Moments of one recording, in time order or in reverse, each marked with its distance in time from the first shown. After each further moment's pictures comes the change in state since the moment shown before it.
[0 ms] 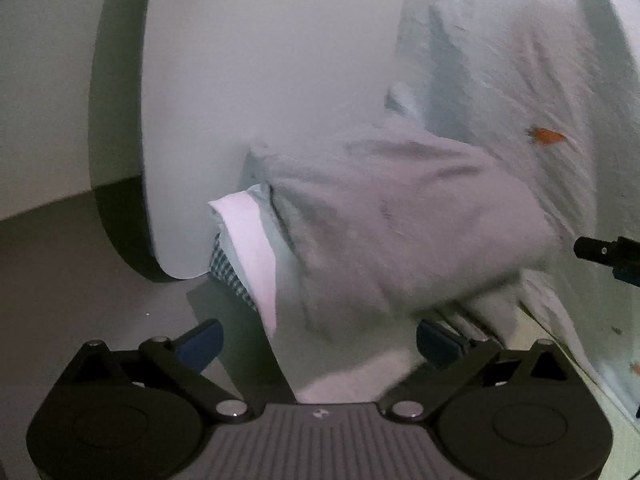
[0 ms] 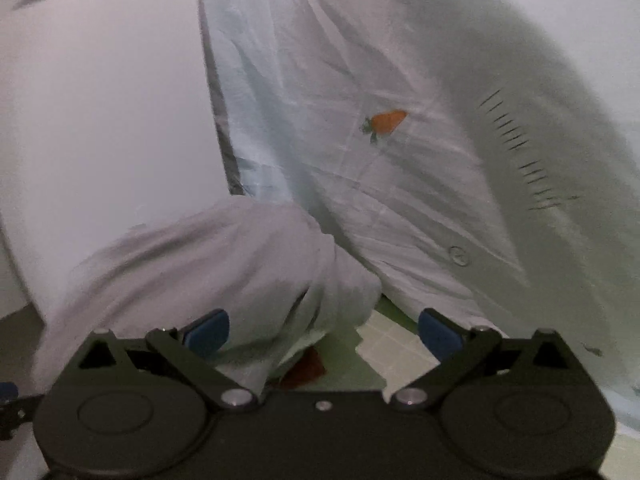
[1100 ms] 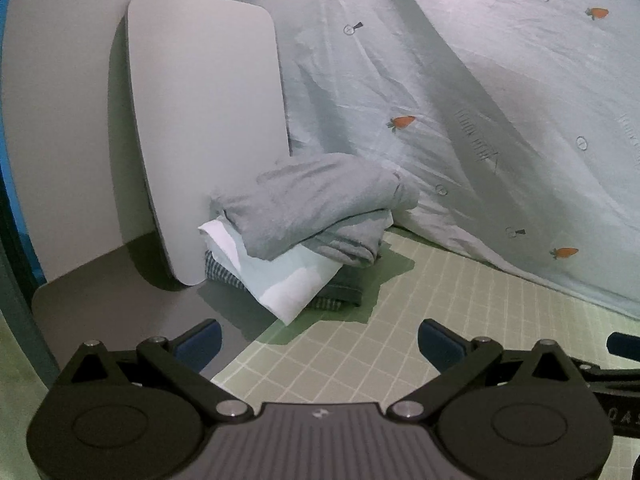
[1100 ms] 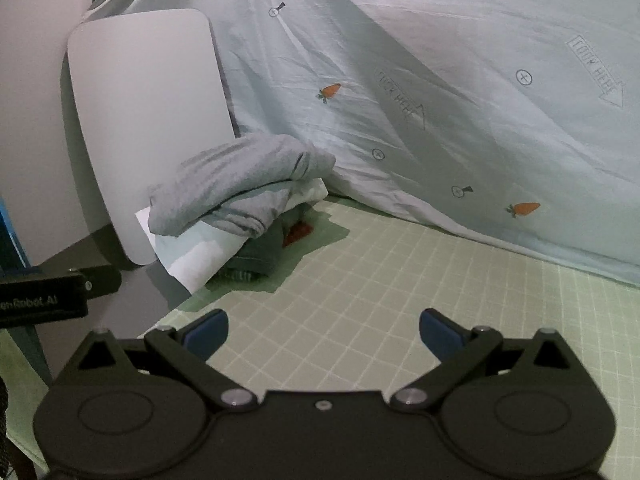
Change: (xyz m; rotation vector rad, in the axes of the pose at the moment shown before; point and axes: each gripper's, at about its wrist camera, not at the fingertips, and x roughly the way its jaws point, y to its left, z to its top) left arm -0.198 -0.052 -0.108 0.295 -0.131 -0.029; right arm -0.267 0.033 -0.163 0.084 0.040 -0.130
